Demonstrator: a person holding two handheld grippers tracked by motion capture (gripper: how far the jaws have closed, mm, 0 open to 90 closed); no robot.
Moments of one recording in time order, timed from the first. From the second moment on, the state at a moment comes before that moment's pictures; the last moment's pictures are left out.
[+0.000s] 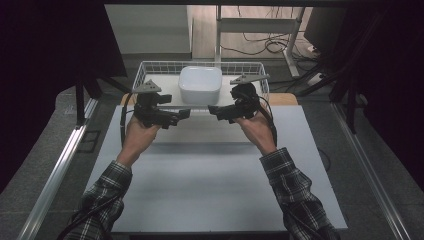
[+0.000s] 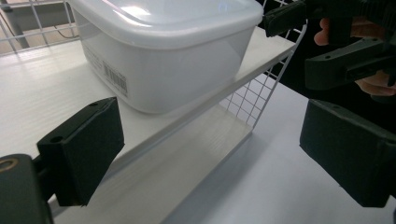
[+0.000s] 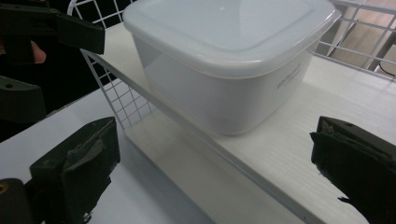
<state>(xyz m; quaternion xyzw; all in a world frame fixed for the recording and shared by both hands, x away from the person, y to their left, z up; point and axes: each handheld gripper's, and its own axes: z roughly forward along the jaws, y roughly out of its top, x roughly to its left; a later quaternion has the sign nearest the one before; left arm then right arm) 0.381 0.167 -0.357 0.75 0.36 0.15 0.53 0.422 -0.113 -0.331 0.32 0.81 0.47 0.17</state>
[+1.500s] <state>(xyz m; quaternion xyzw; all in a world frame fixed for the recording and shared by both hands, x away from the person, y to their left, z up) 0.315 0.154 -0.434 0.78 0.34 0.11 0.52 0.352 -0.136 -0.395 0.26 0.83 0.47 0.14</state>
